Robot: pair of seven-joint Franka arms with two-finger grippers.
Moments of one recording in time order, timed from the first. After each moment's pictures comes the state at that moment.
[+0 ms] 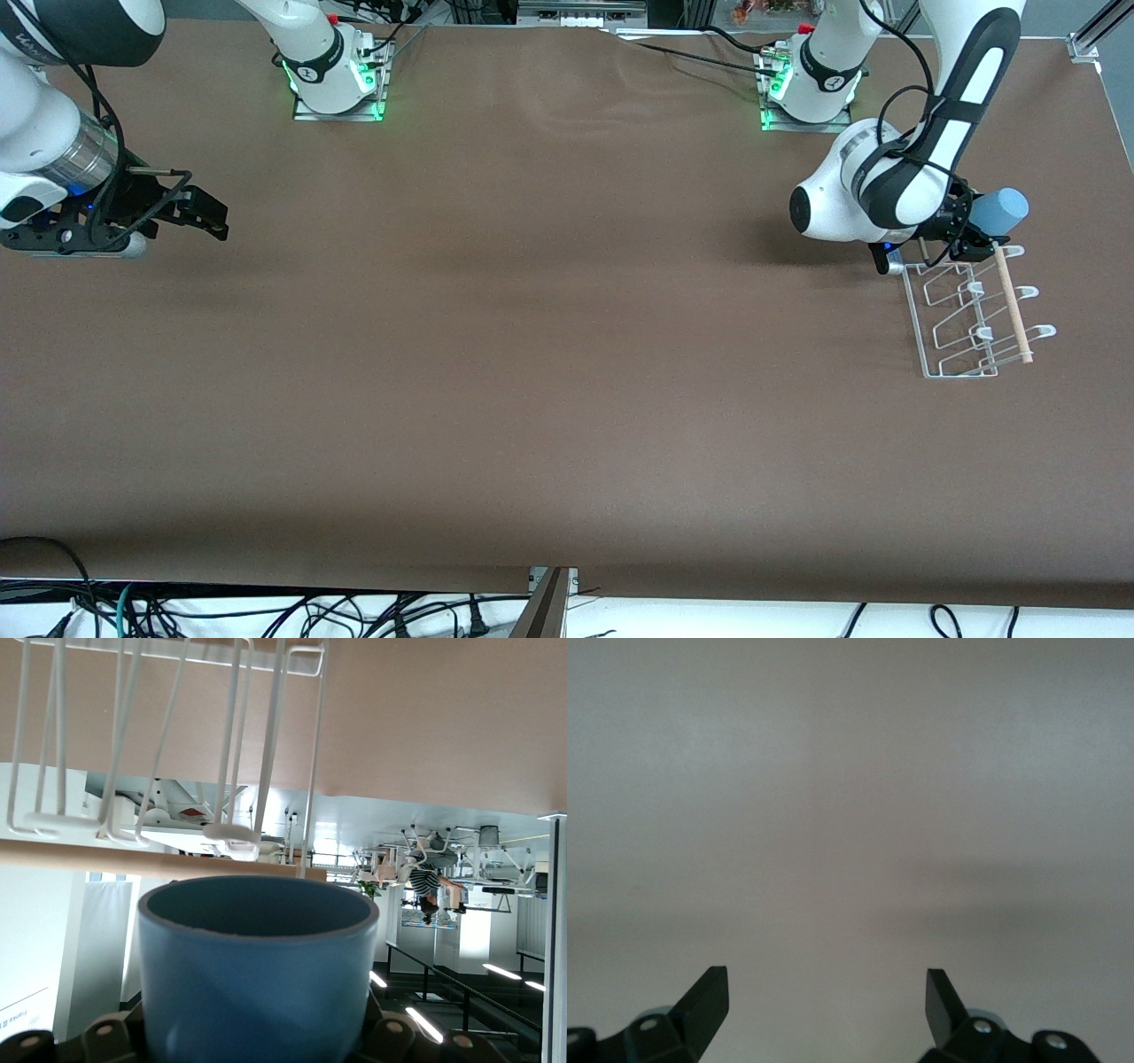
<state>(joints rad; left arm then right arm) 0.19 0.21 -0.42 -2.43 1.29 1.51 0.39 0.04 -0.03 0.03 -1.80 -0.02 1.73 0.07</state>
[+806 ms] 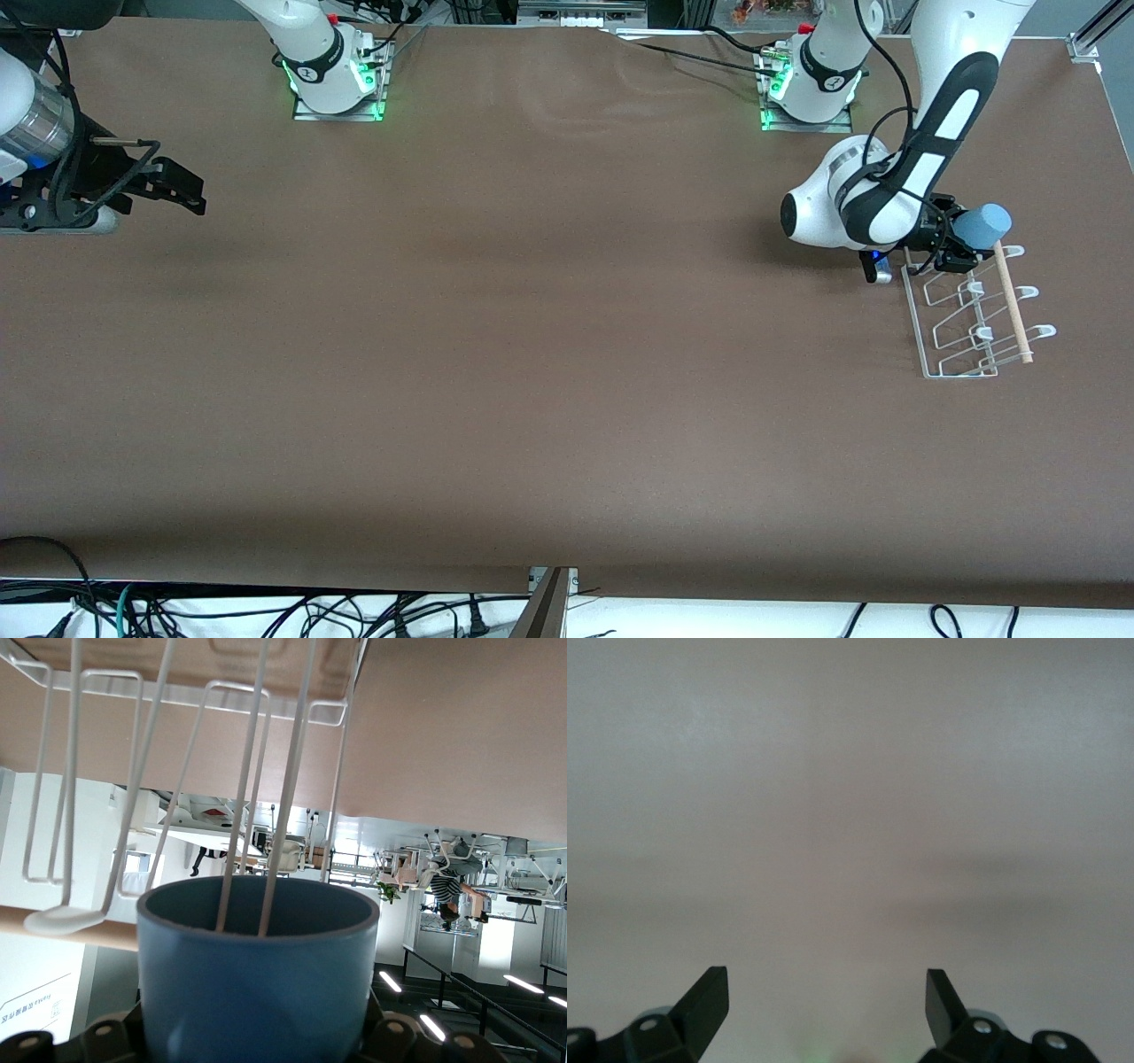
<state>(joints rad) 0.20 0.32 -0.42 -2.43 1.37 1.51 0.24 0.05 -0.04 0.02 -1.71 -0.02 1.60 0.06</state>
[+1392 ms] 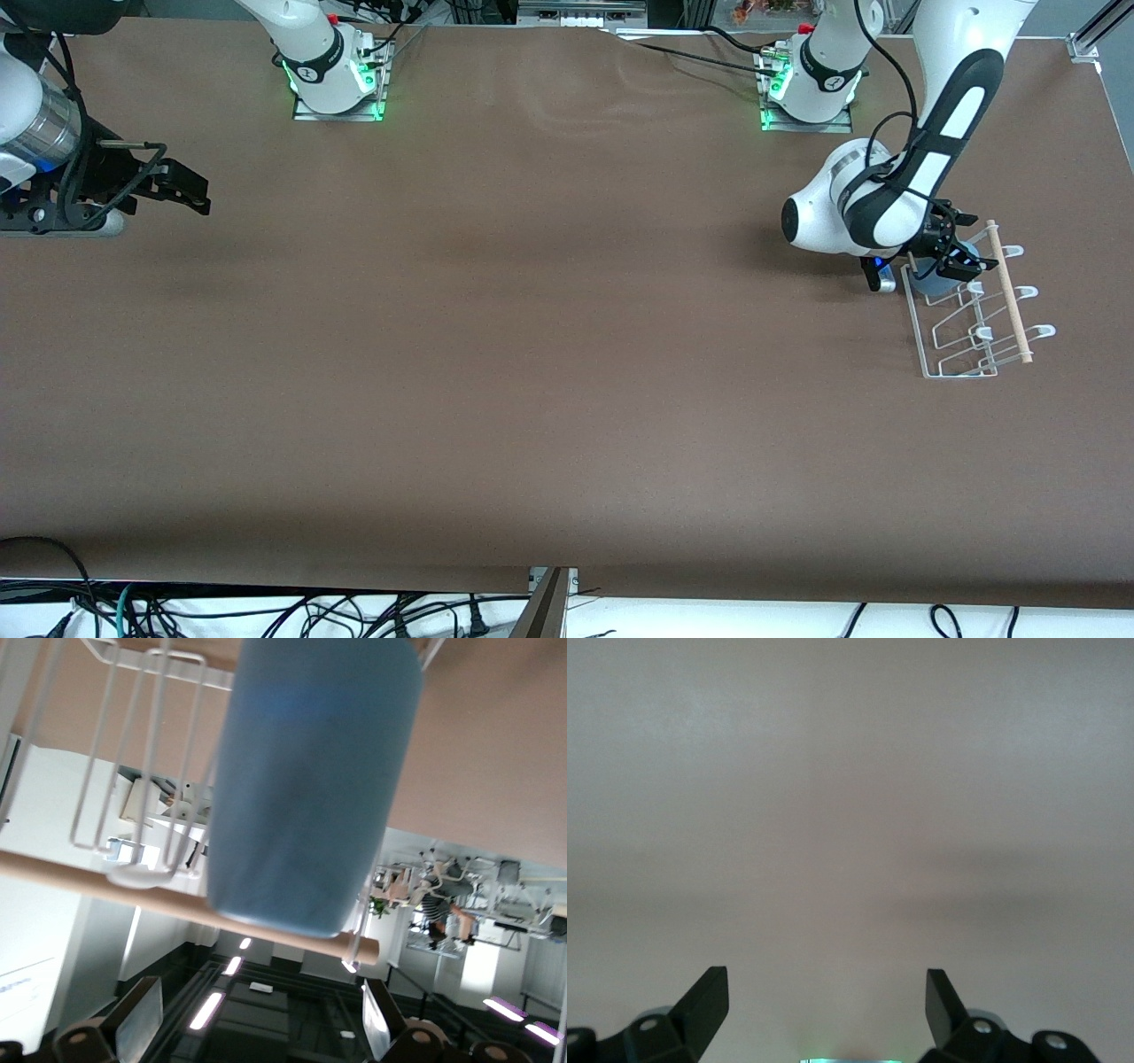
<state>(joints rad) 0.20 0.30 -0.43 -2.35 1.33 1.51 0.21 0.05 -0.03 0.02 -1.71 -0.02 1.59 0.06</state>
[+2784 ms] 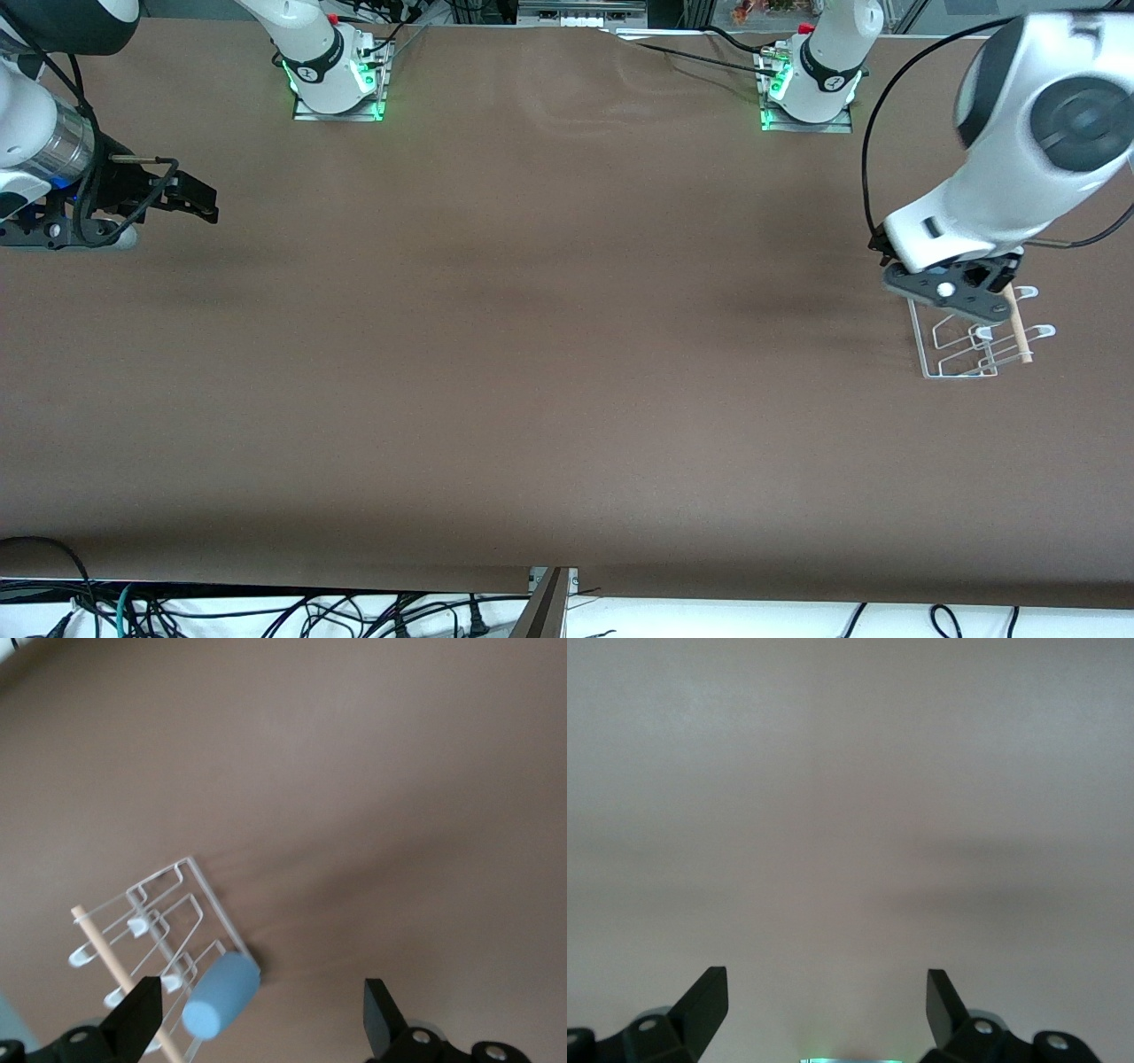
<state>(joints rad) 0.04 0.12 -0.22 -1.62 0.18 1.68 0.20 0.06 0.01 0.02 -1.70 -0.01 1.59 0.06</state>
